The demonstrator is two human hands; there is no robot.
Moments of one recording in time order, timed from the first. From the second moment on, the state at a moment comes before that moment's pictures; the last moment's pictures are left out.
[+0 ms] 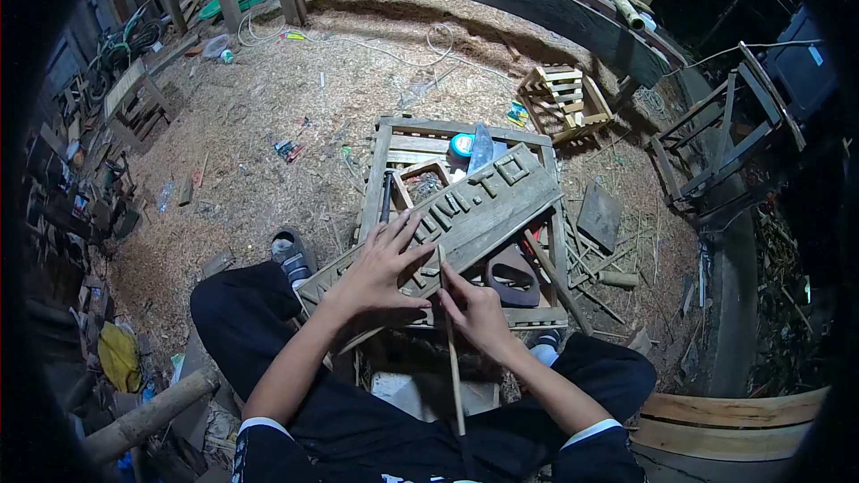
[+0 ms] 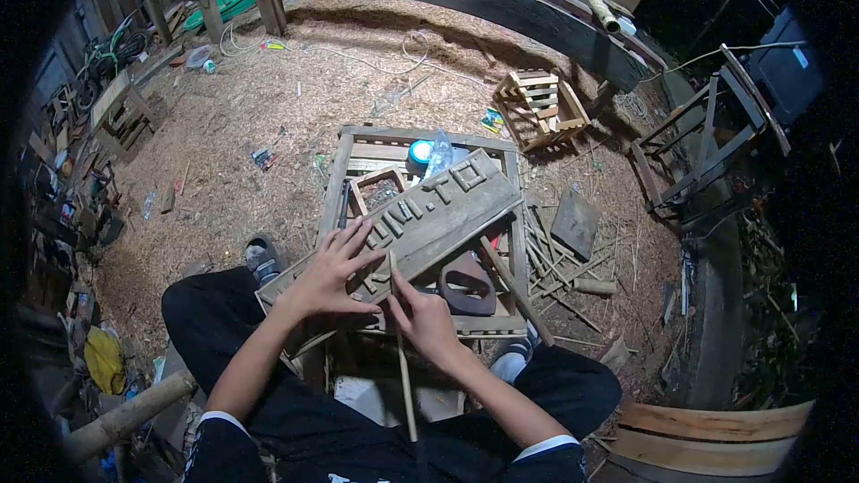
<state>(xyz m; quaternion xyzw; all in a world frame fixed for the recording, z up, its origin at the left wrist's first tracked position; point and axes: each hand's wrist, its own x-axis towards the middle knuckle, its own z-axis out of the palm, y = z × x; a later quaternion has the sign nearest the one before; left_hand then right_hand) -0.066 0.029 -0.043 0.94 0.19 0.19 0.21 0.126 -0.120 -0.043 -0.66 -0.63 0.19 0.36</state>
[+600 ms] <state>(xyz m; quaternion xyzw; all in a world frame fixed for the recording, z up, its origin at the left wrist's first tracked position) -0.058 0.027 -0.038 0.92 0.22 0.21 0.24 0.130 -0.122 -0.032 -0.65 -0.63 0.23 0.37</state>
